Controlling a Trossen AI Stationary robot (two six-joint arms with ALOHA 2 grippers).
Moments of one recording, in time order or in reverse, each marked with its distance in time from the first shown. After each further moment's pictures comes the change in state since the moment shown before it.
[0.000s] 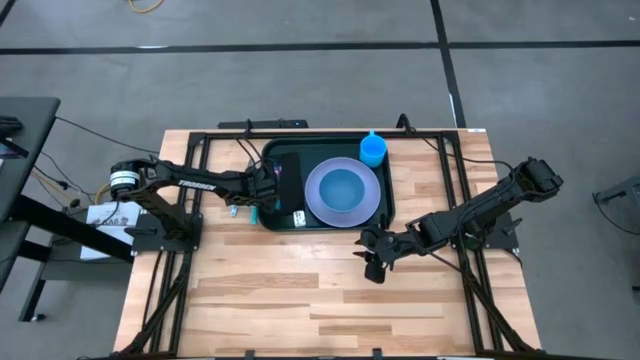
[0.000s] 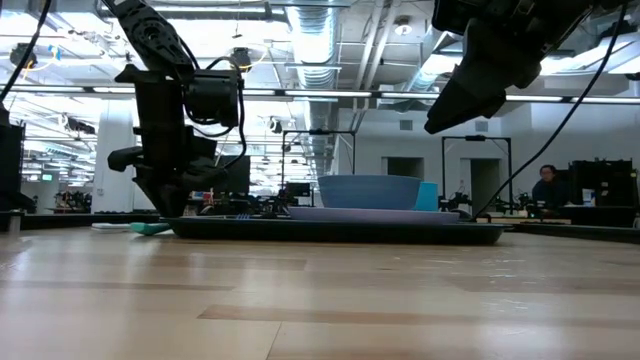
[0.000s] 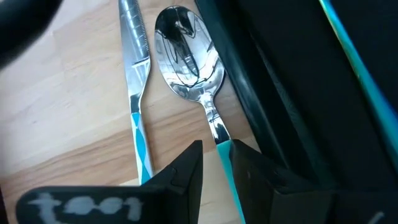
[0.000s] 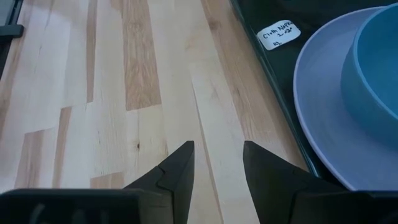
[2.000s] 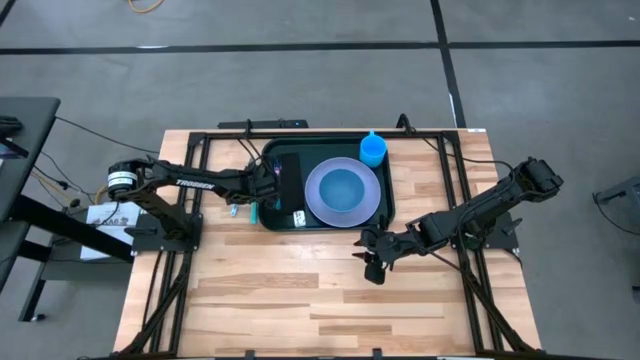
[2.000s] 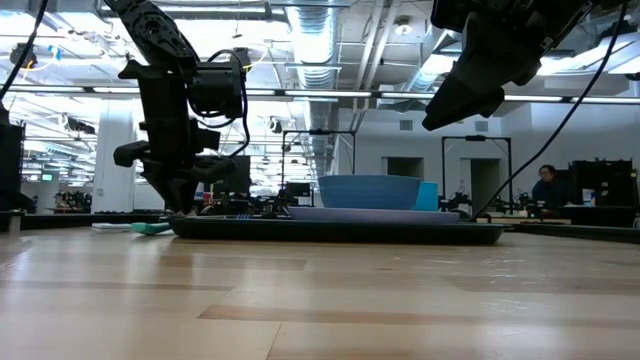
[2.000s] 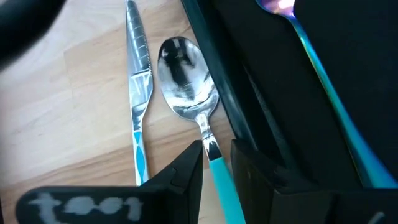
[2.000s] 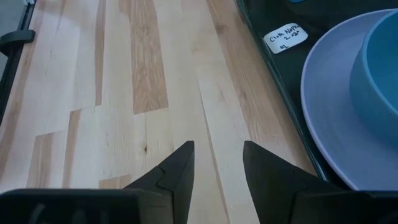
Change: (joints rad) left arm 0.001 -0.021 0.020 0.011 -0.047 -0.017; right arm 0.000 0.000 0.000 0.021 -0.017 -0.001
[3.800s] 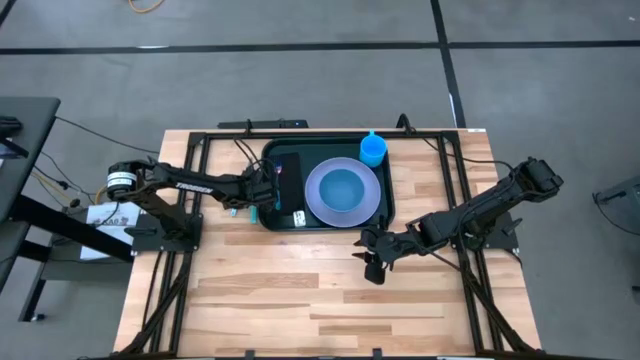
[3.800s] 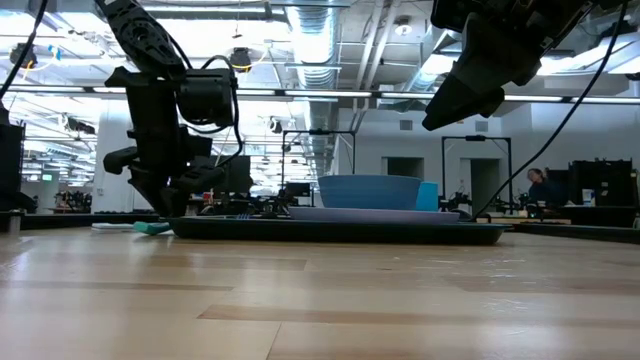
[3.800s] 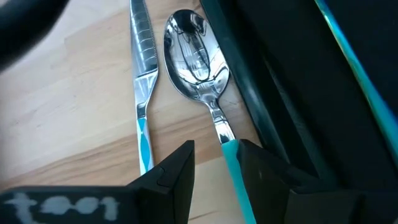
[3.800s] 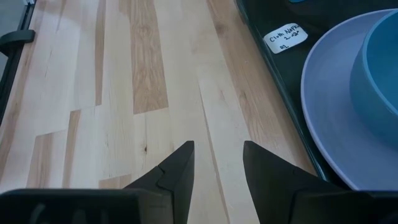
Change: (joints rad) left arm -0.029 -0.002 -0.068 0.044 -0.015 -0.021; right arm 0.000 0.000 0.000 0.000 0.000 0.000
